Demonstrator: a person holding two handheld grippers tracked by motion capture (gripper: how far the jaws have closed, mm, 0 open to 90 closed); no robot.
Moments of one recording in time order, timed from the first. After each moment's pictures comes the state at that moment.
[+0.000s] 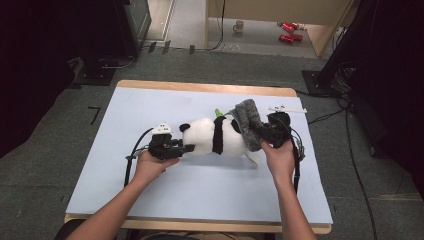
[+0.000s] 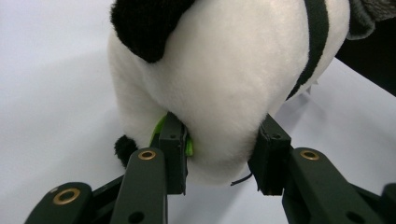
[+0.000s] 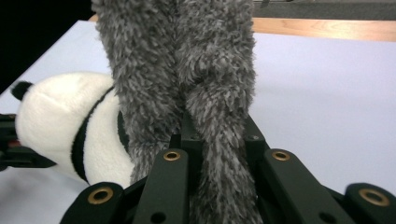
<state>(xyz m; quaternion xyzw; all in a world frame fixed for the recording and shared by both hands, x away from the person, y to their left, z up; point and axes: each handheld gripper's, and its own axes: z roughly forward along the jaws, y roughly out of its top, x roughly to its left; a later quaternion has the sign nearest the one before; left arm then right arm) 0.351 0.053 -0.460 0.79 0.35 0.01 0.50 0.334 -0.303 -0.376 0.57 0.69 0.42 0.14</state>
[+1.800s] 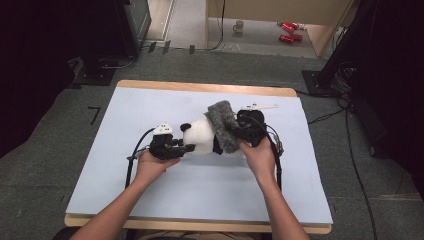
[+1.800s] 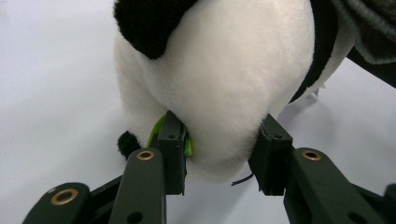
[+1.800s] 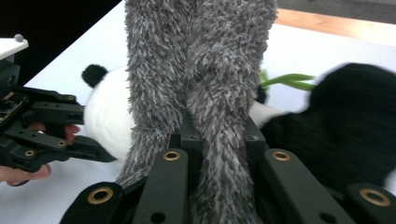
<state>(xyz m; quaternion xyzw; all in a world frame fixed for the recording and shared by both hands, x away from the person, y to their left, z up) 0.352 0.050 -0.459 0.80 0.35 0.02 0.49 0.342 -0.243 -0.372 0.51 0.74 0.42 0.11</state>
